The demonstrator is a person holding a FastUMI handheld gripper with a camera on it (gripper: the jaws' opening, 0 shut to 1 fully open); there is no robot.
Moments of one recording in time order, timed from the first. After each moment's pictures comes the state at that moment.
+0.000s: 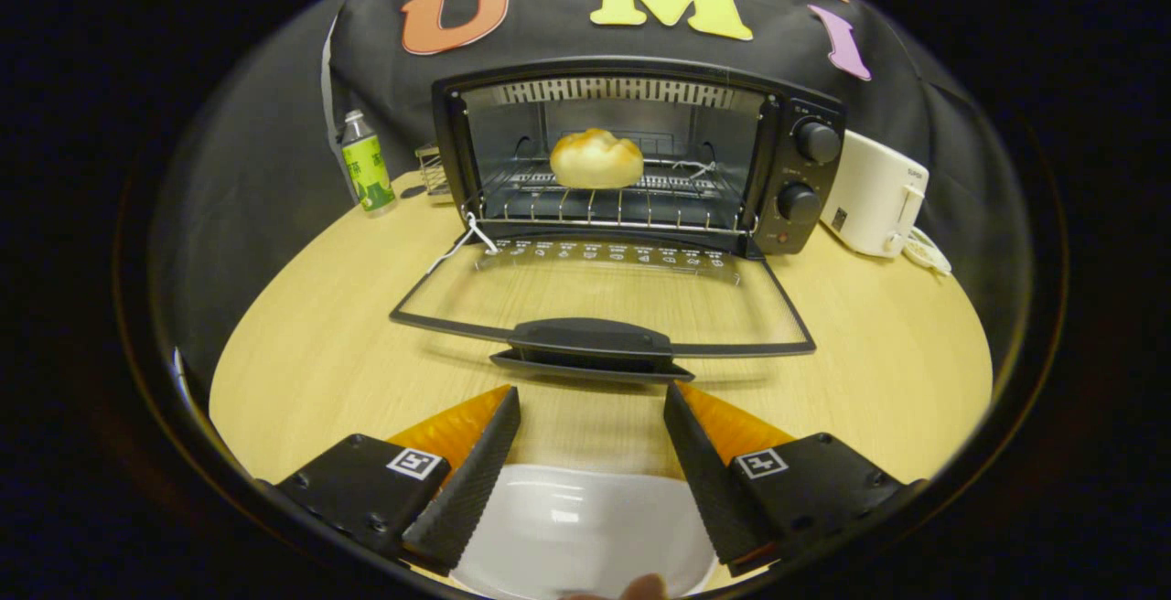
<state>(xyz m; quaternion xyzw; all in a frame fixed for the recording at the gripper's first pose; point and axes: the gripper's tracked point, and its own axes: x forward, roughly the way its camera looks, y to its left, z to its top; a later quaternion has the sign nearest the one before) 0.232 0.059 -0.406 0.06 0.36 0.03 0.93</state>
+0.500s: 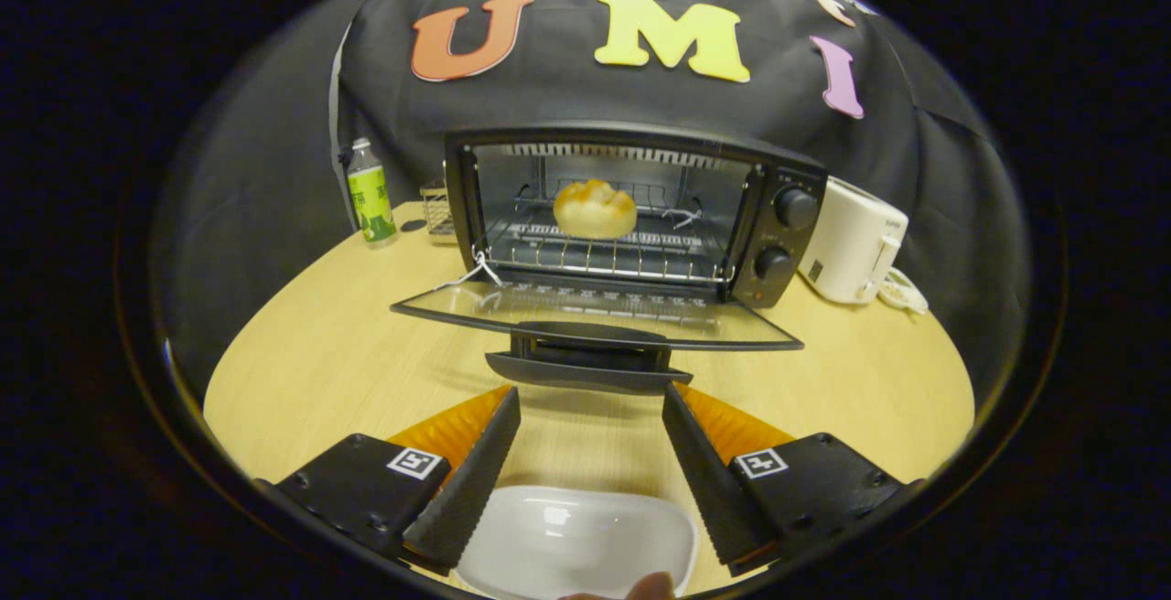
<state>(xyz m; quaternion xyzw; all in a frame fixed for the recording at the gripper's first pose) 0.246 0.053 -0.349 0.03 0.28 0.01 0.96</state>
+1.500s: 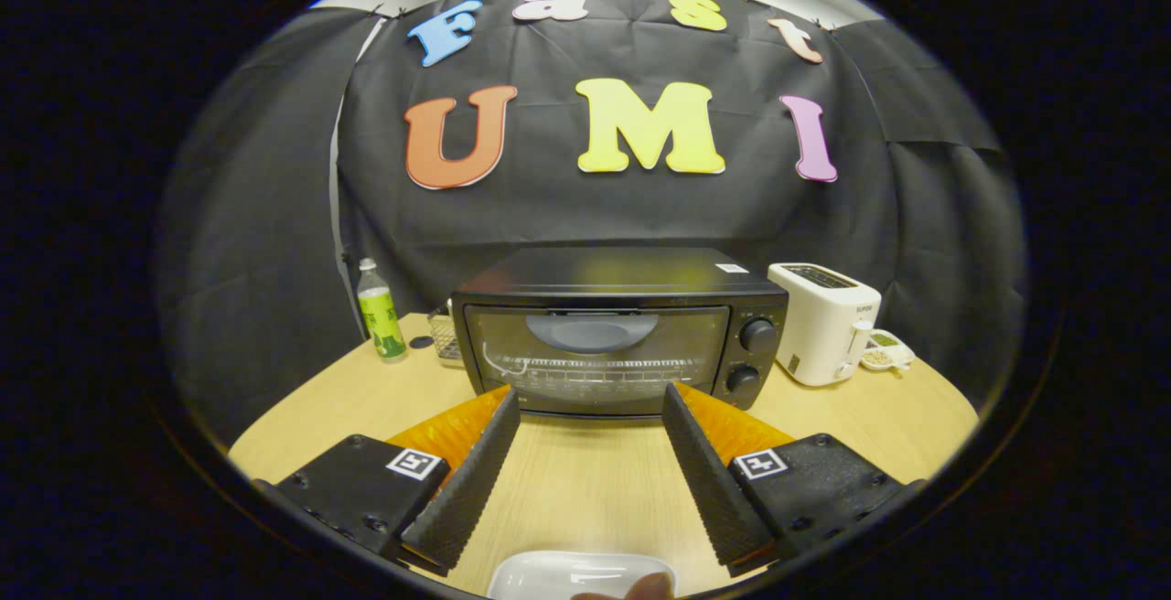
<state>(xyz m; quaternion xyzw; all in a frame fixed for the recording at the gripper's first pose) 0.264 0.046 -0.242 0.08 0.14 0.02 0.99</state>
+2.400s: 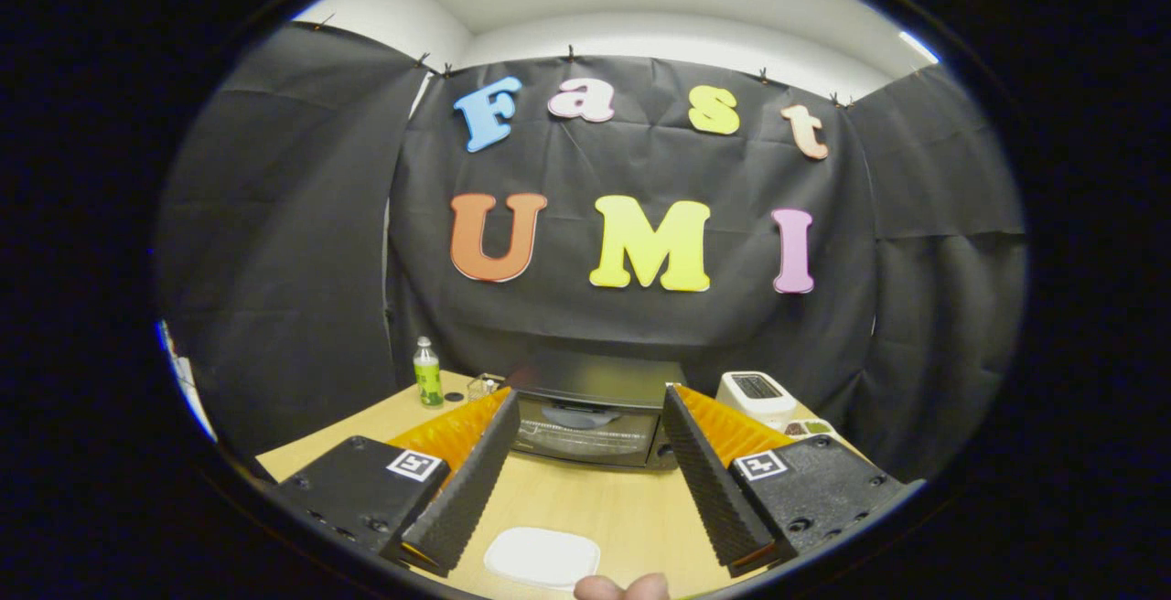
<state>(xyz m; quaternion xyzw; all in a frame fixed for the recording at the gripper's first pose) 0.096 -0.001 -0.060 0.02 0.03 0.03 1.00</state>
